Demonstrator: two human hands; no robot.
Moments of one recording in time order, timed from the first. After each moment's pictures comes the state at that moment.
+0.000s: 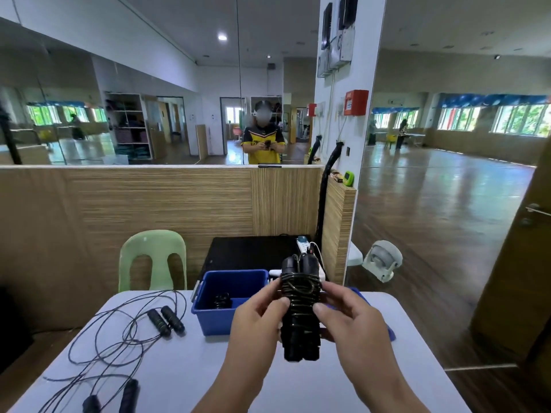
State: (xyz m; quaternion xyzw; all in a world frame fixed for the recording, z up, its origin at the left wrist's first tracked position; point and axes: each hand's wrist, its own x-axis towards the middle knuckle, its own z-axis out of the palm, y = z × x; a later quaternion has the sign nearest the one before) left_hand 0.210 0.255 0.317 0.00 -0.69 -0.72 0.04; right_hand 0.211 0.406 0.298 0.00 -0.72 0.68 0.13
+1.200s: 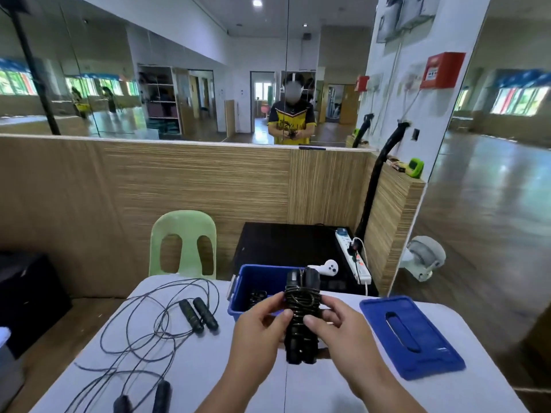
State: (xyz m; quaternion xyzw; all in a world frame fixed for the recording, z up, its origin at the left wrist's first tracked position) left_hand 0.090 0.146 0.232 0.02 -0.73 -0.68 0.07; right_hand 0.075 0.309 0.228 0.00 -0.73 0.68 -0.03
